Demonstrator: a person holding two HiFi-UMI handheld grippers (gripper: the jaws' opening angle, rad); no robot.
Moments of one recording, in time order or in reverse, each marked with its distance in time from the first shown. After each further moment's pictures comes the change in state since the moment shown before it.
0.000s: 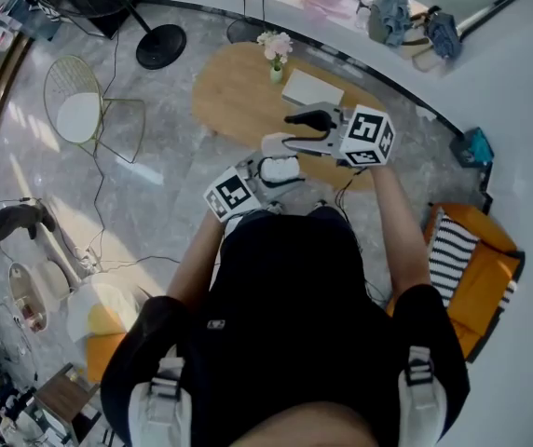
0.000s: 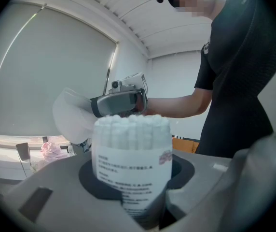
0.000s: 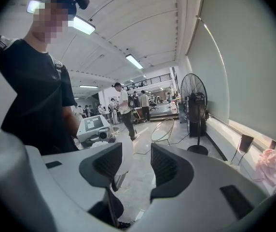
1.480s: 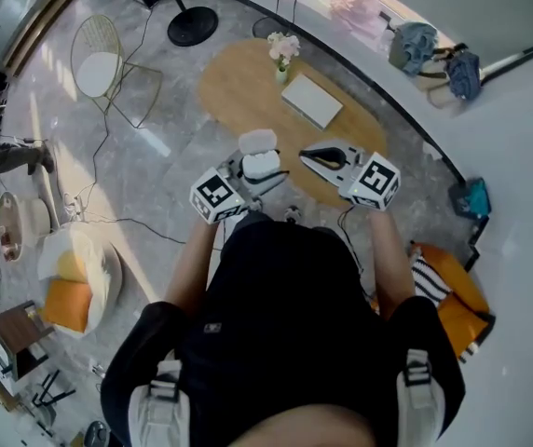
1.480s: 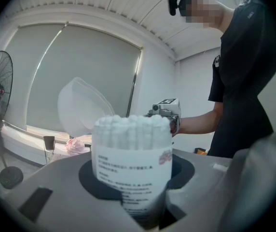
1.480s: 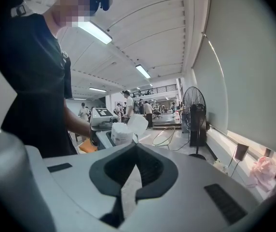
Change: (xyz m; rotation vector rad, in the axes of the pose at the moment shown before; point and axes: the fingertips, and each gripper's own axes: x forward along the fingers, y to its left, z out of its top) left arm 0.077 -0.009 0.030 -0.127 -0.067 0.375; right arm -0.139 0.033 -0.071 -0.137 -0.122 0.036
